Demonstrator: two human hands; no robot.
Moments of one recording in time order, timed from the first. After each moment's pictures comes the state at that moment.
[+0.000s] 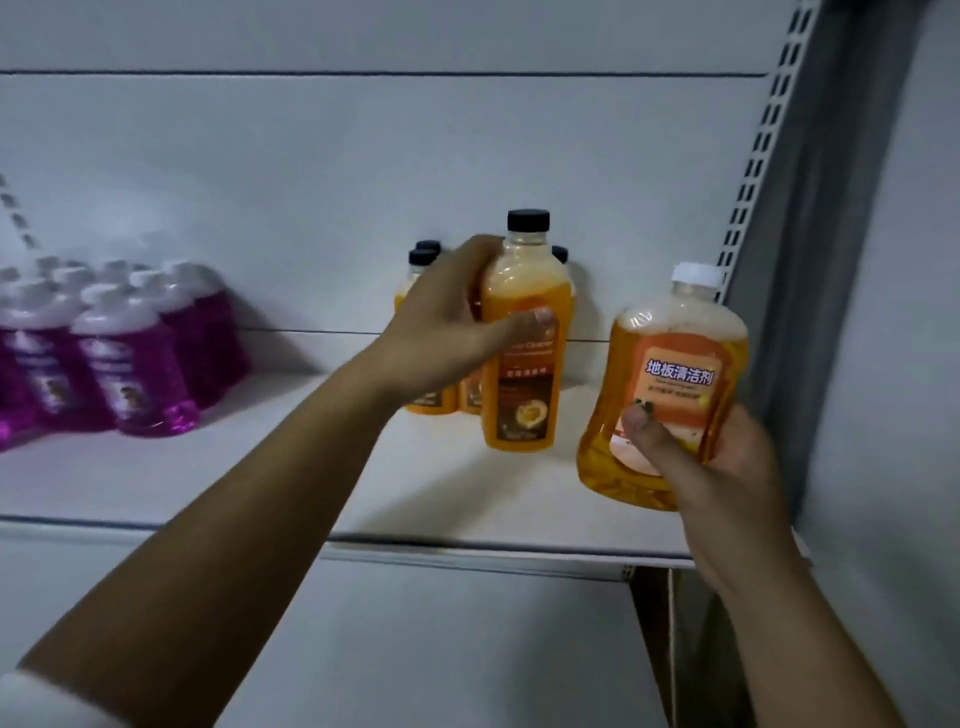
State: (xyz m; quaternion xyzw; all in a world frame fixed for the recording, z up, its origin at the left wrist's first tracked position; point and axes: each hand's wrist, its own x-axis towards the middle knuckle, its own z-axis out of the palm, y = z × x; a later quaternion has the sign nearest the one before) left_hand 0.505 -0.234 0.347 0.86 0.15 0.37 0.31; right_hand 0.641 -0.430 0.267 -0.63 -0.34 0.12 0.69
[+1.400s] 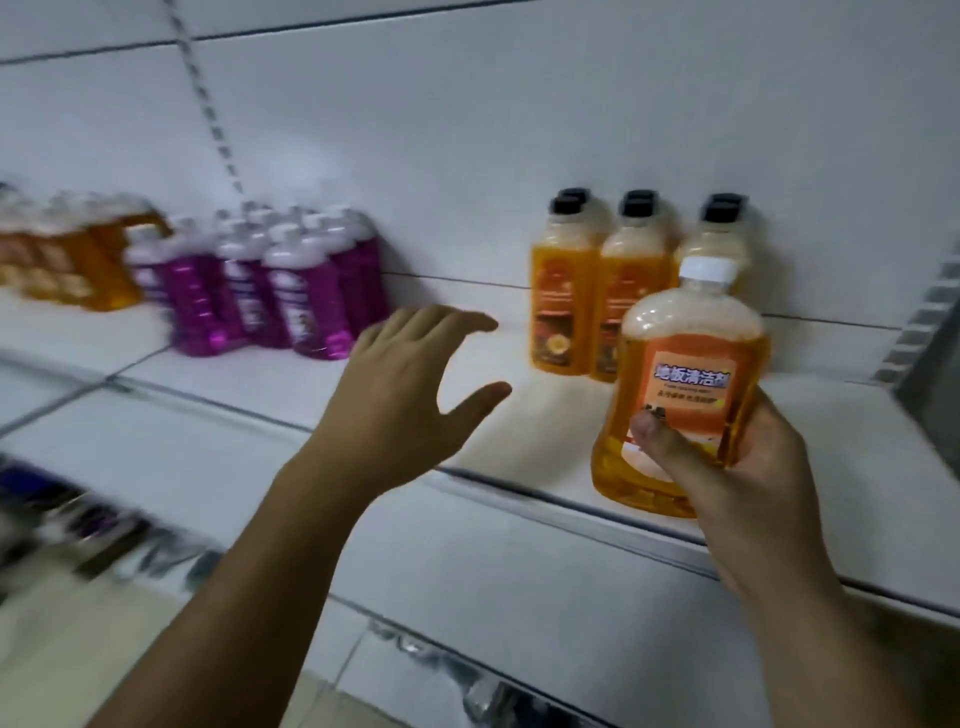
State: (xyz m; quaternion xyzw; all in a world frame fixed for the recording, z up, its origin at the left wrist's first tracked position) left_hand 0.389 -0.247 0.281 0.88 0.36 0.31 -0.05; right_hand 0.609 -0.390 0.246 -0.58 -0.43 0.19 0.67
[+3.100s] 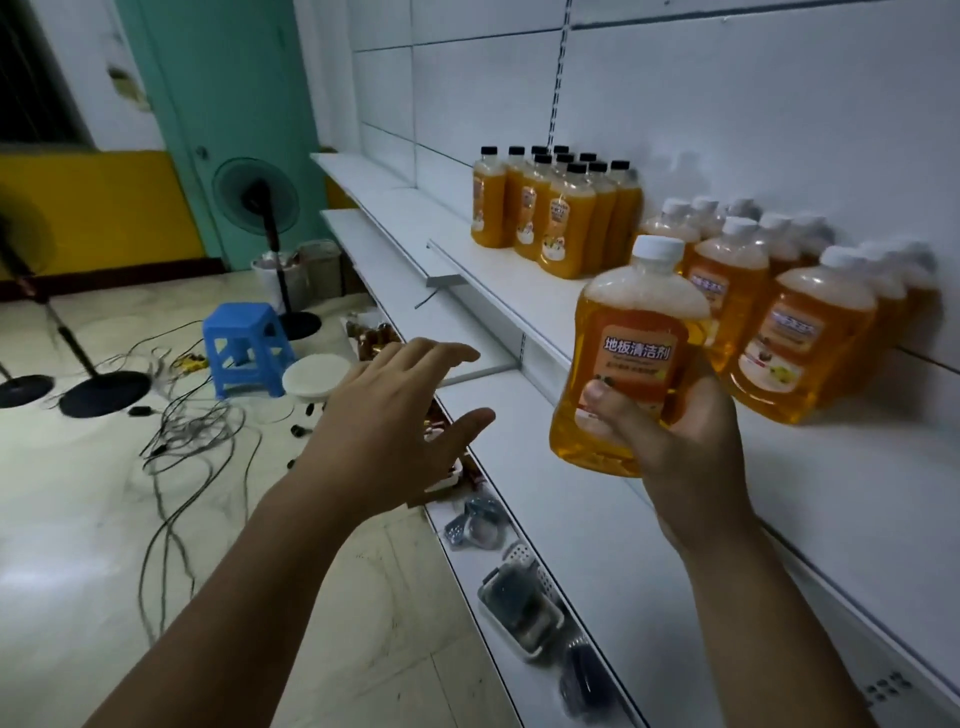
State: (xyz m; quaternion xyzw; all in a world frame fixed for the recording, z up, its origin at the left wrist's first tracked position) left_hand -0.346 0.004 0.243 0.65 0.71 0.26 -0.08; right_hand -0.116 0.087 0.246 -0.32 -0.64 0.45 0.53
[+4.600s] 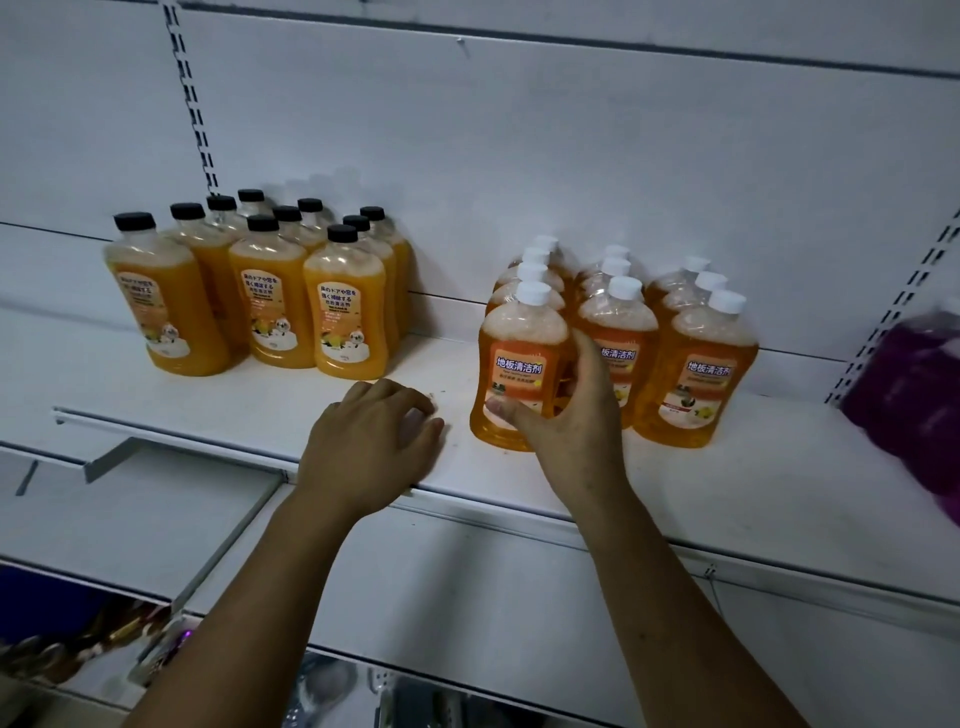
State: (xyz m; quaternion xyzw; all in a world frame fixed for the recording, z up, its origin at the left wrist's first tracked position) left_hand -0.423 0.381 0.208 0.85 0.46 0.27 0.03; right_hand -0.234 0.289 0.231 -0.67 -0.48 0.05 0.57
